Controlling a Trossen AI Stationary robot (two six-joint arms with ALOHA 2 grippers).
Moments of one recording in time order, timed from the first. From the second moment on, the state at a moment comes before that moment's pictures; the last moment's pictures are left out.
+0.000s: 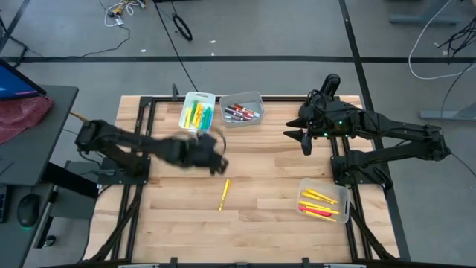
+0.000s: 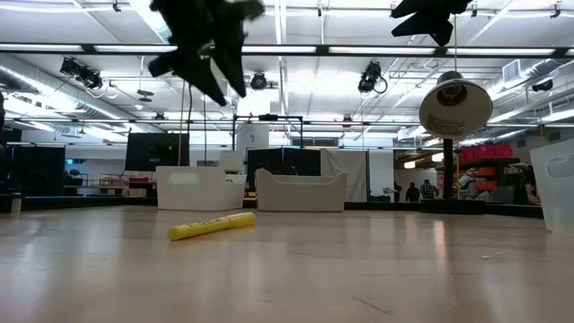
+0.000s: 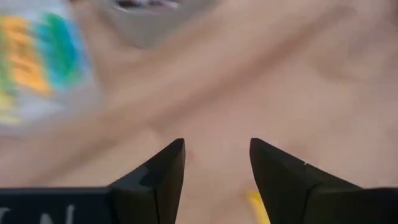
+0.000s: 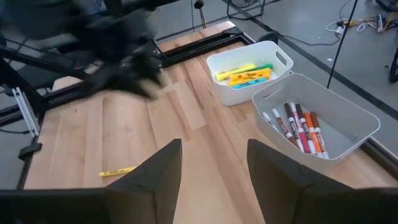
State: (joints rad) left arm -0.12 1.51 1.21 -0.78 -0.53 -1.01; right arm -0.14 0.89 0.99 -0.55 0.07 0.25
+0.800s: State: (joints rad) left arm -0.49 2.02 1.21 -0.48 -0.60 -1.39; right arm -0.14 0.97 0.99 -0.54 0.06 0.20
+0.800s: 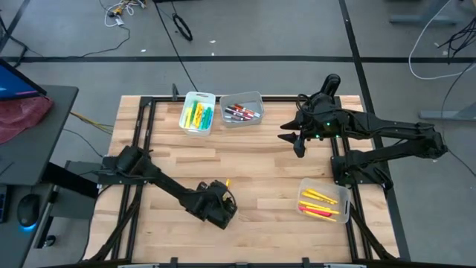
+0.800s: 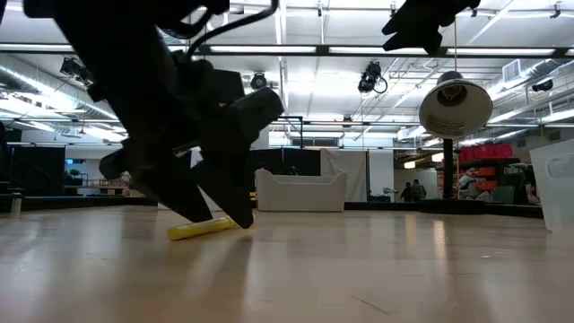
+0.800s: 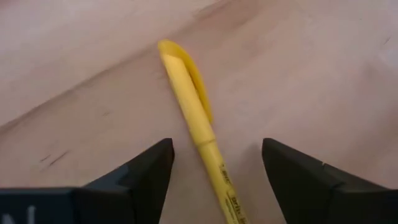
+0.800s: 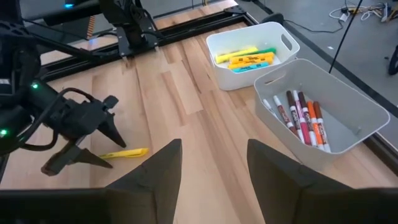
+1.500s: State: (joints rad) left arm -0.50 2.11 1.21 -0.55 -0.69 -1.43; right arm -0.14 0.97 0.99 -0.55 0.06 0.17
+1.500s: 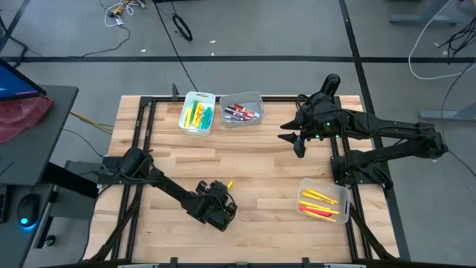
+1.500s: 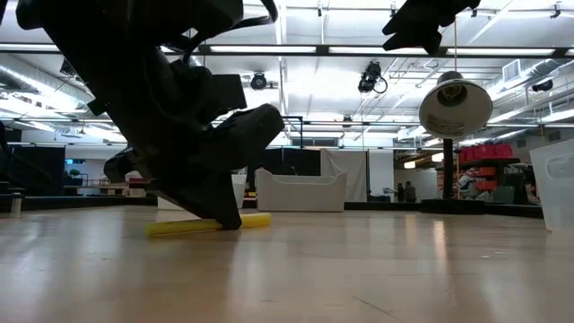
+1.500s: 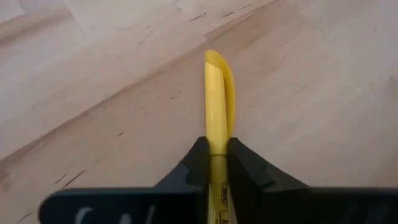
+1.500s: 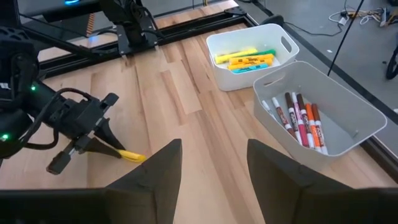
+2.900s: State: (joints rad) left arm 0.06 2.01 1.79 -0.19 0.12 -0.25; right arm -0.14 0.51 1.04 -0.99 -0.05 0.37
